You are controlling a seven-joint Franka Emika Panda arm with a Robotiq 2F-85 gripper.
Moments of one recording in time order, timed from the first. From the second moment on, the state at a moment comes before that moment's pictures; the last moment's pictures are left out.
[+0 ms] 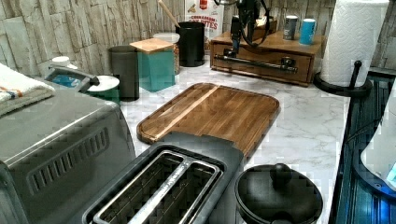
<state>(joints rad) -0.23 0.06 -0.26 -2.35 -0.27 1.03 -0.95</state>
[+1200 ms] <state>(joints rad) -0.34 0.26 -0.20 -2.34 -0.06 1.19 -1.08</state>
